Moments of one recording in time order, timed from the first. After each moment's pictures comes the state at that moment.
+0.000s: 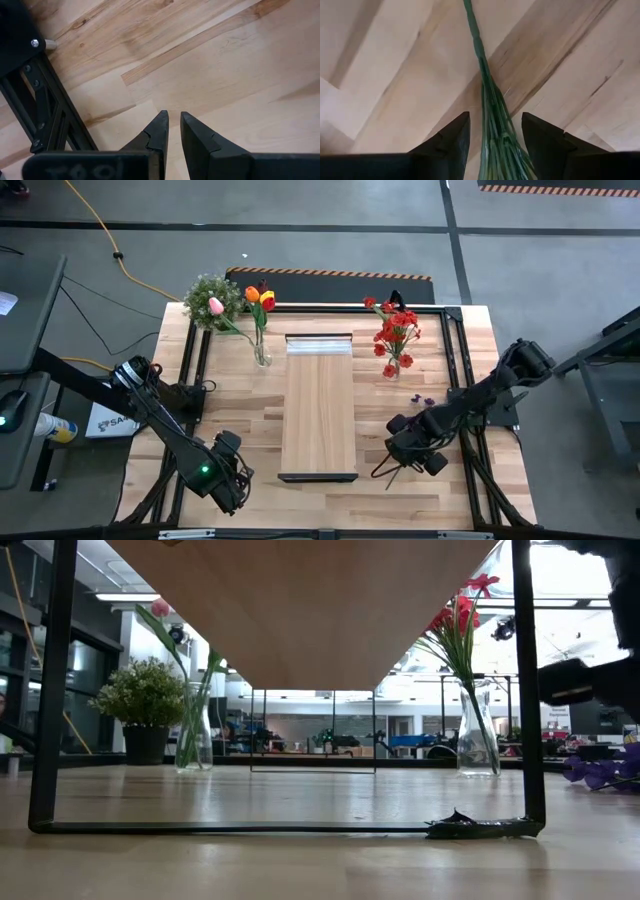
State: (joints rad) left arm -0.86 1.67 1.28 -1.33 -0.11 -1.94; right arm 0.51 1.53 0.81 -0.74 -0.16 -0.13
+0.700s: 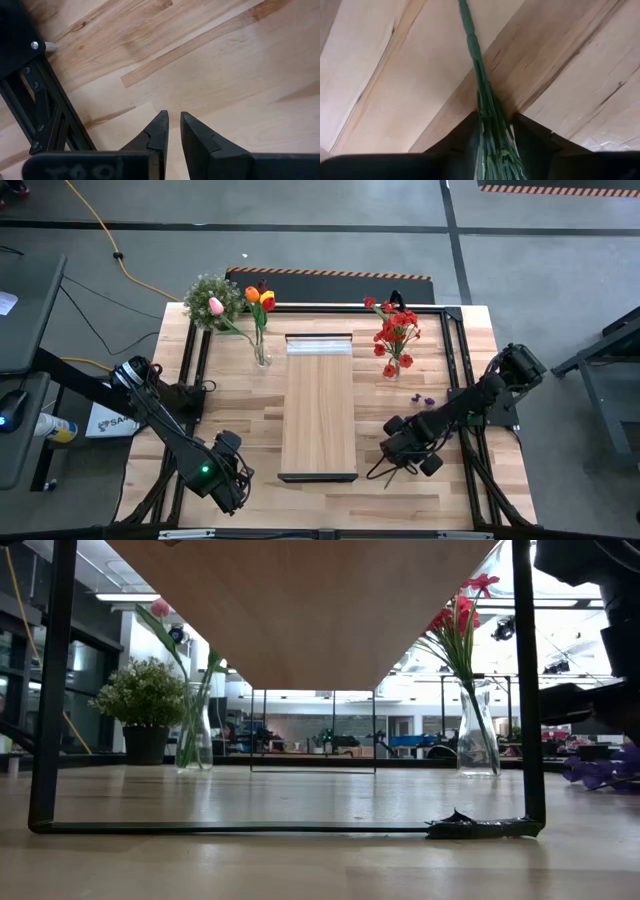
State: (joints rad) left arm -0.86 1.67 1.28 -1.33 -0.12 -1.94; right arm 0.51 1.65 0.81 -0.68 -0.15 -0.13
